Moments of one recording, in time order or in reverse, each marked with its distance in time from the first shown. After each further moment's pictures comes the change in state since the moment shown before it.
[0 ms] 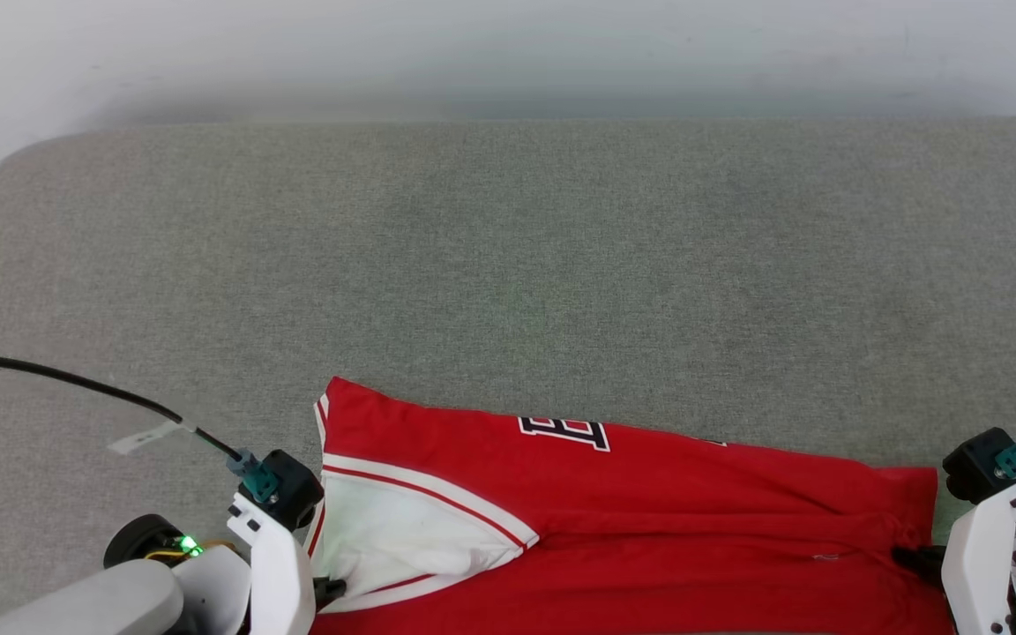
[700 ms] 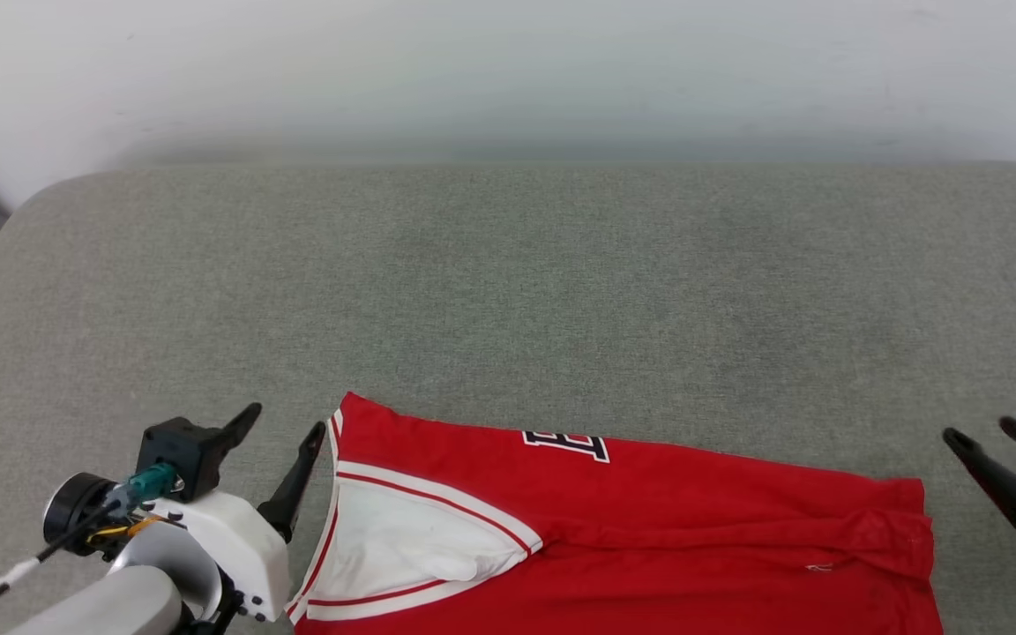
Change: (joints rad) left arm 0.145 -0.057 0.212 0.037 0.154 0.316 -0.619; right arm 0.107 0.030 -0.347 -0.060 0.015 0.000 -0.239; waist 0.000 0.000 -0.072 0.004
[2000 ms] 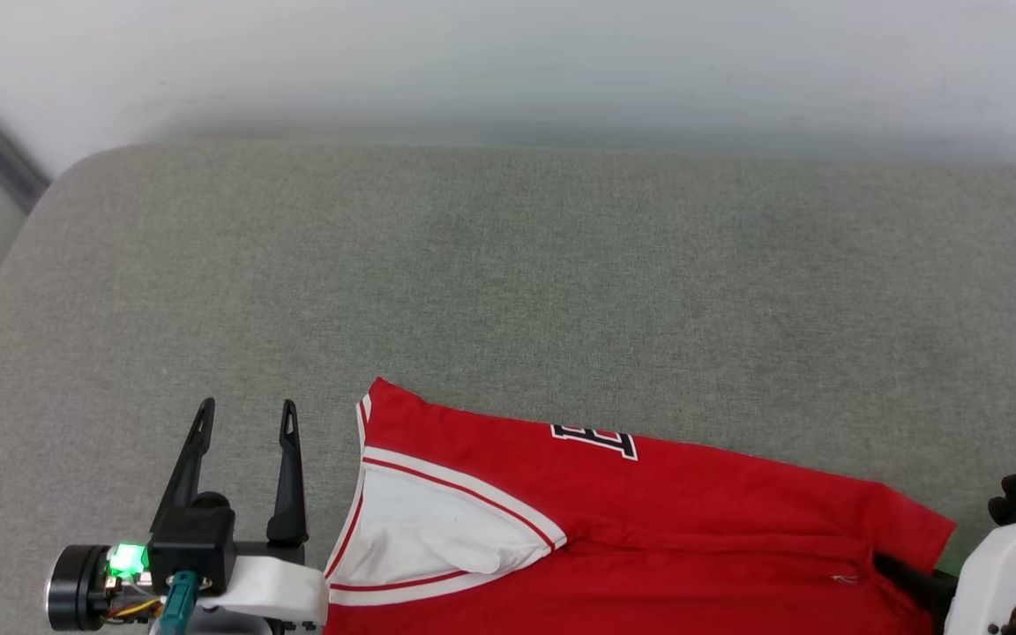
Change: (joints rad) left arm 0.486 -0.599 0.866 -0.066 0.873 -0.077 -0.021; right arm 0.070 0.201 0.012 0.184 0.182 0.000 0.170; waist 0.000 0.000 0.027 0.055
